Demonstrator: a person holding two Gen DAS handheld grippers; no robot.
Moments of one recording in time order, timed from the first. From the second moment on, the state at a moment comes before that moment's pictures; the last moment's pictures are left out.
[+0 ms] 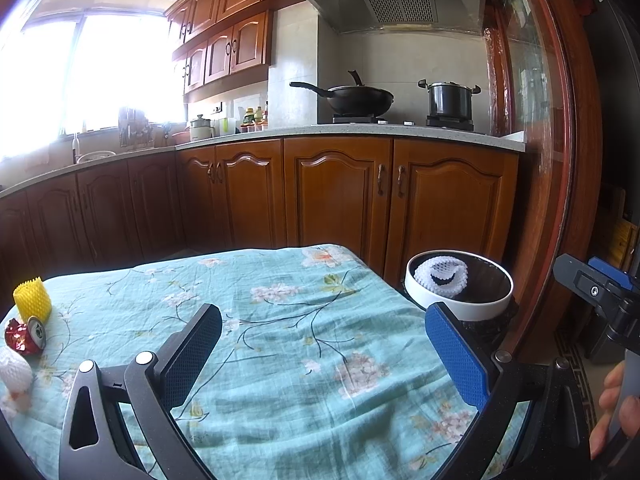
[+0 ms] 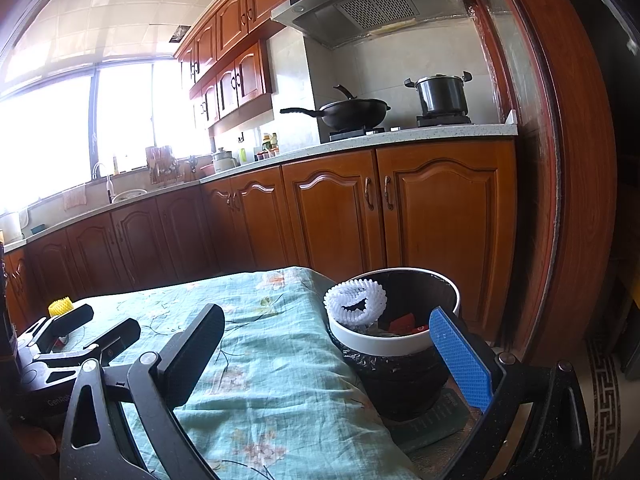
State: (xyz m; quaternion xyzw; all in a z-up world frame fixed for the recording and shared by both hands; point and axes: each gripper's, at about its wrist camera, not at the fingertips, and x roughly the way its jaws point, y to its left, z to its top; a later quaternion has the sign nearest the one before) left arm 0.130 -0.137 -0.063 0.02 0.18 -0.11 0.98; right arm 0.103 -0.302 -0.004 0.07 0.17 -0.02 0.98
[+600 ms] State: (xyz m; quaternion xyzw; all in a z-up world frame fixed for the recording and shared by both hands) left arm 0.134 -0.136 -0.065 0.01 0.18 -0.11 0.98; right arm 0.107 -0.299 -0.006 0.07 0.18 -0.02 0.98
